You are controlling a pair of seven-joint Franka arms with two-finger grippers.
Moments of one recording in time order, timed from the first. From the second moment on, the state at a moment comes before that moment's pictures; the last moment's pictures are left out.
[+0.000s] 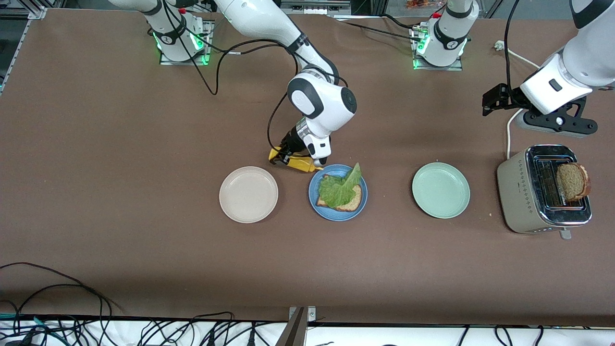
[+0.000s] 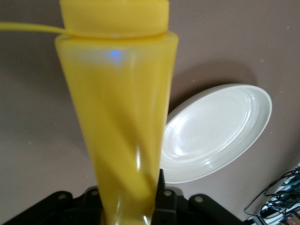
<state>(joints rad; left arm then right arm) 0.15 0.01 -0.28 -1.64 -0.01 1.52 0.03 1.08 0.92 -0.27 -1.22 -0.35 1.70 -0.26</state>
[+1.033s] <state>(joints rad) 0.15 0.01 -0.28 -1.64 -0.01 1.52 0.03 0.71 0.56 -0.26 -1.46 0.28 1.89 -0.70</state>
